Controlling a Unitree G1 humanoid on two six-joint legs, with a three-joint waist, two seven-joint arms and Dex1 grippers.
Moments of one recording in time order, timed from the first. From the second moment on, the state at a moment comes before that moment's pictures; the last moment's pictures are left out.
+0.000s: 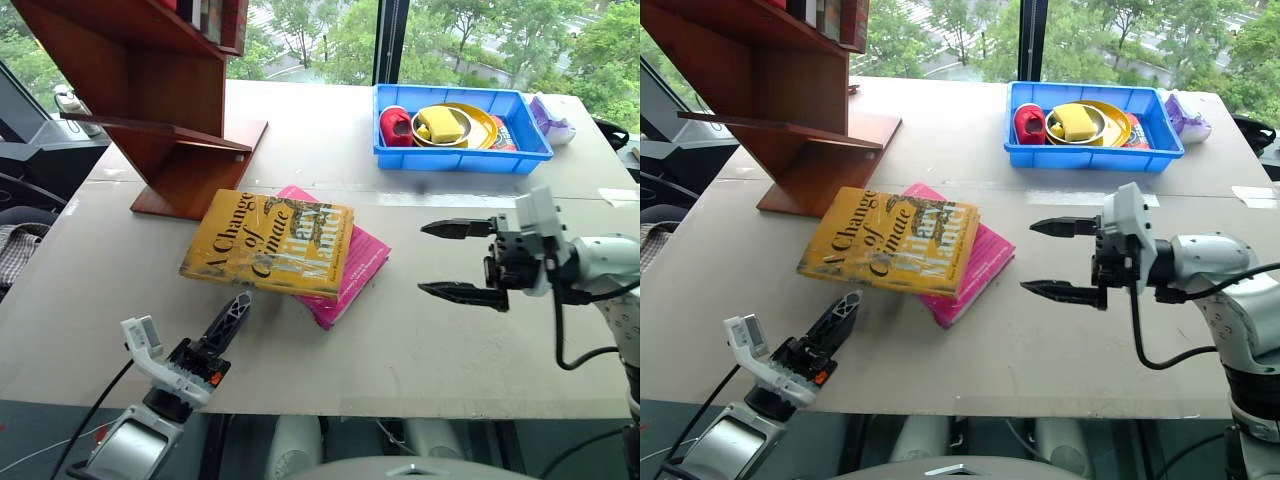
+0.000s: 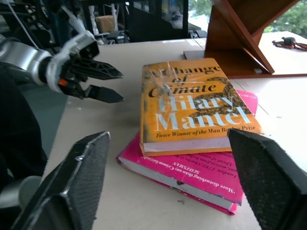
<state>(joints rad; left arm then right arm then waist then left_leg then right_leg) 0.54 0.33 0.42 -0.57 -1.58 0.64 -0.12 -0.31 -0.73 -0.16 -0.50 0.74 0.63 1.17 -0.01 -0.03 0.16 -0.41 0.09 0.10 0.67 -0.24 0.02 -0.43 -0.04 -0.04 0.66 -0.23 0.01</state>
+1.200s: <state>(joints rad) 0.09 0.35 0.40 -0.55 -1.93 0.57 0.30 -0.52 -0.67 -0.05 -0.55 0.82 0.56 1.00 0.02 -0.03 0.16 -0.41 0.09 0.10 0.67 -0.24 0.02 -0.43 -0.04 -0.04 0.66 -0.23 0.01</state>
